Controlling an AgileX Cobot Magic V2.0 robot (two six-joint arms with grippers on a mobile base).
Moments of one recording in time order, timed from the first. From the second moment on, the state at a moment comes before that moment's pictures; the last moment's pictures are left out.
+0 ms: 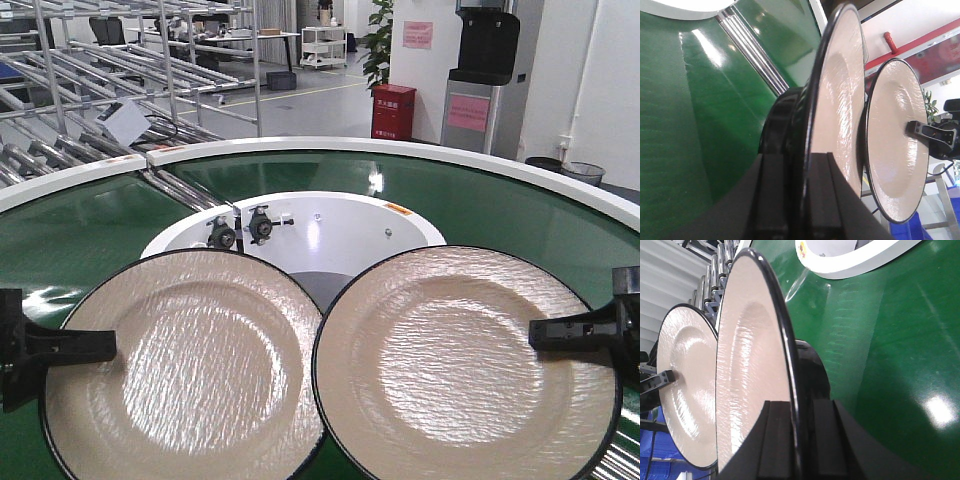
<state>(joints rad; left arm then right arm) 0.23 1.32 -0.97 -1.35 1.14 0.64 -0.30 1.34 -1.11 1.19 1.21 -0.57</state>
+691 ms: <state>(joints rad) 0.23 1.32 -0.97 -1.35 1.14 0.64 -0.30 1.34 -1.11 1.19 1.21 -0.57</state>
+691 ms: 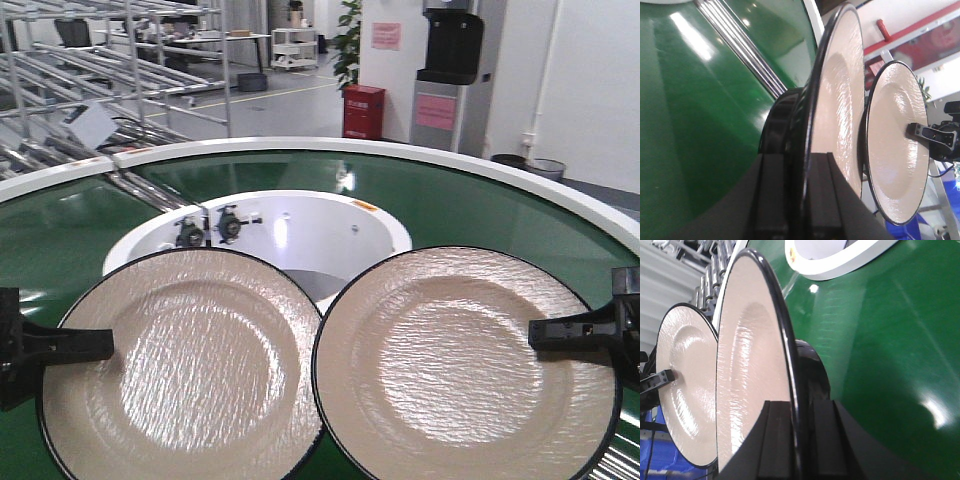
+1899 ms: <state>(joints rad) 0.23 1.32 -0.97 -1.35 1.14 0.64 -0.30 1.34 -1.11 1.19 1.21 -0.57</state>
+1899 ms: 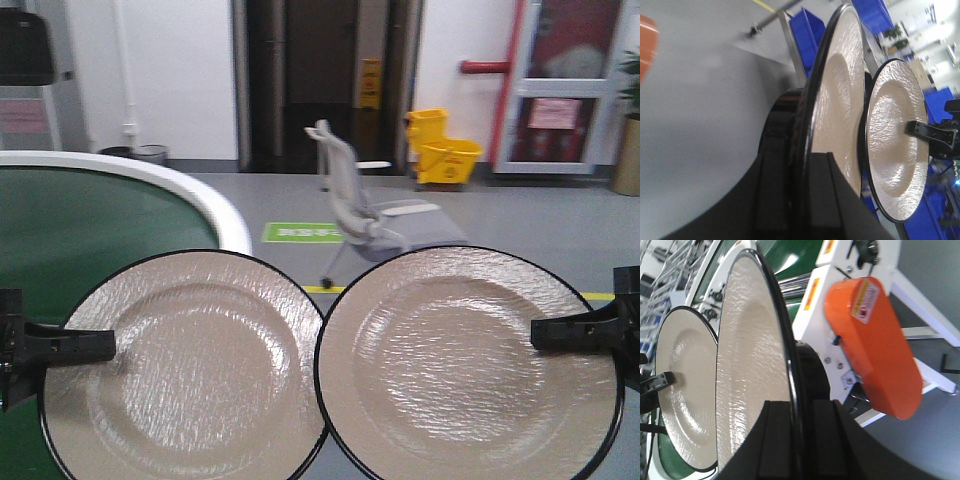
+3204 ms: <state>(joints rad) 0.23 1.32 -0.97 -1.35 1.14 0.64 -0.30 1.34 -1.11 1.19 1.21 -0.57</state>
